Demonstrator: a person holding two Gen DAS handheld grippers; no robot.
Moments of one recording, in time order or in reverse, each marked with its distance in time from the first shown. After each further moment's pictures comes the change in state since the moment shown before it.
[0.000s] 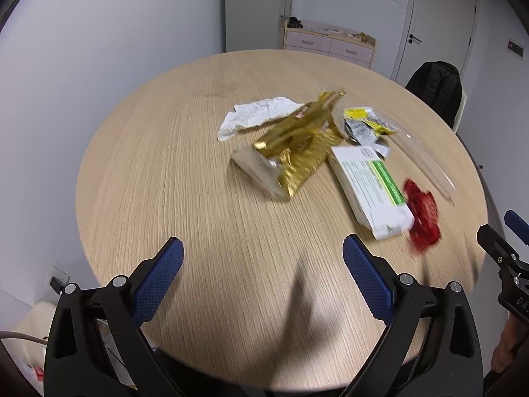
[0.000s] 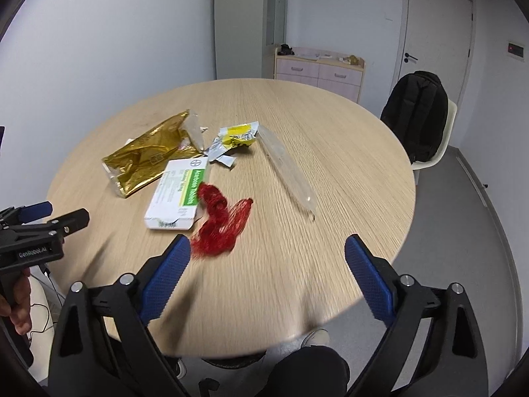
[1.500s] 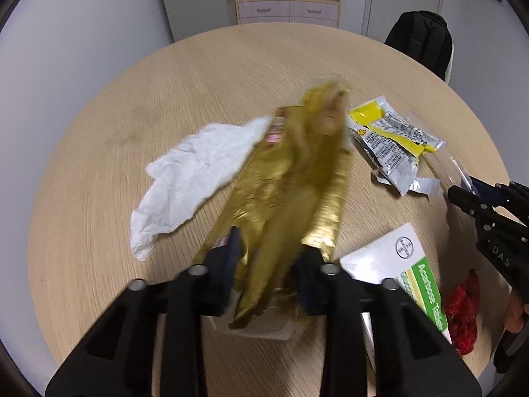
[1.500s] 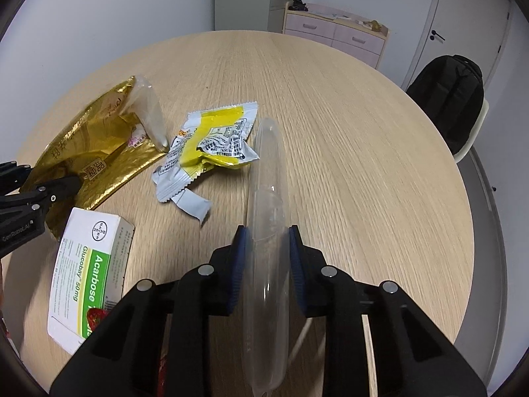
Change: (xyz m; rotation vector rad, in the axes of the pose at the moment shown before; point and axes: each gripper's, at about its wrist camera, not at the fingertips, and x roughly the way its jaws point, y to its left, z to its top) left arm 0.122 -0.047 0.104 0.221 0.144 -0.064; right arm 0.168 -0.008 0.083 -0.075 0.213 -0.006
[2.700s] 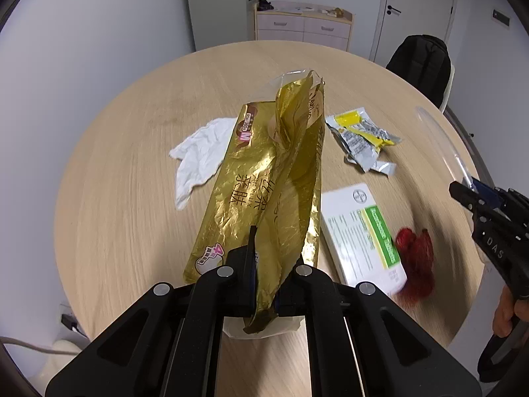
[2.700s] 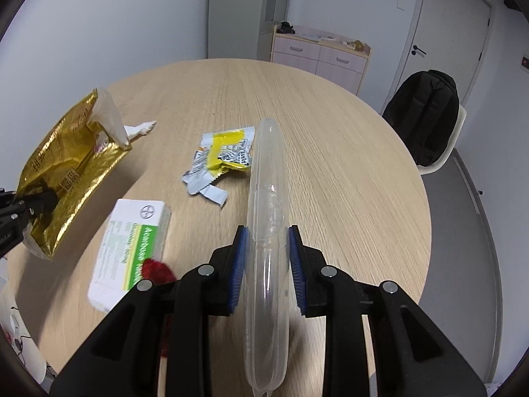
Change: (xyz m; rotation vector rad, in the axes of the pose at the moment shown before) left arm -0.082 0.001 -0.046 -0.085 -0.051 0.023; right arm -0.081 0.013 -0.018 0.026 -0.100 -0.045
